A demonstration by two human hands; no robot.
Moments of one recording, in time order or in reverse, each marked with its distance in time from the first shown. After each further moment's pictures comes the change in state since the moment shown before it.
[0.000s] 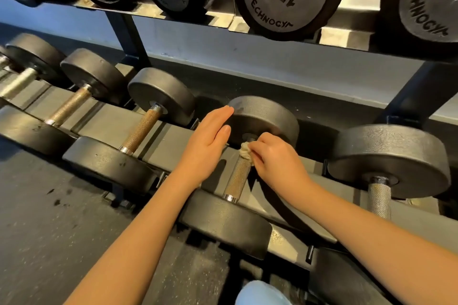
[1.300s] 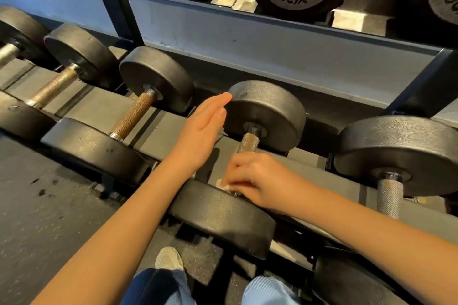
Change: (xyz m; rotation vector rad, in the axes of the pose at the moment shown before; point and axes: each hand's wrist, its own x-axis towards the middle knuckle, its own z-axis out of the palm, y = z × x) left_hand 0.002 -0.014 0.002 -0.118 0.011 -0.049; right_hand -0.016 -0.011 0.004 0.299 -0.303 -0.445
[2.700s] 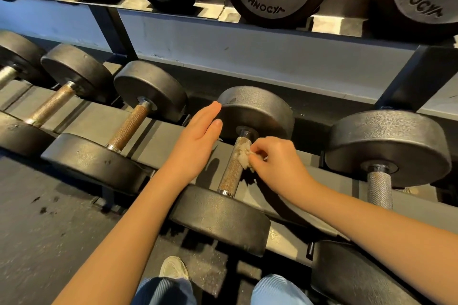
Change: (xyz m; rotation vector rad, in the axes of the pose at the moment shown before) left_hand -0.011 0.019 -0.002 0.049 -0.066 -0.135; right_hand -0.008 0.018 -0.002 0.022 0.404 0.567
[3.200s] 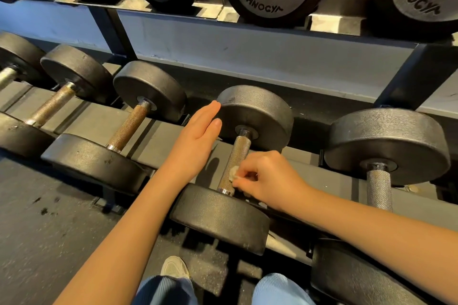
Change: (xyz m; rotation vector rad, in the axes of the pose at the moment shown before) left_hand 0.000 0.000 0.000 0.005 0.002 0.009; right_hand -0.016 -0.009 0.003 0.023 -0.205 -0.190
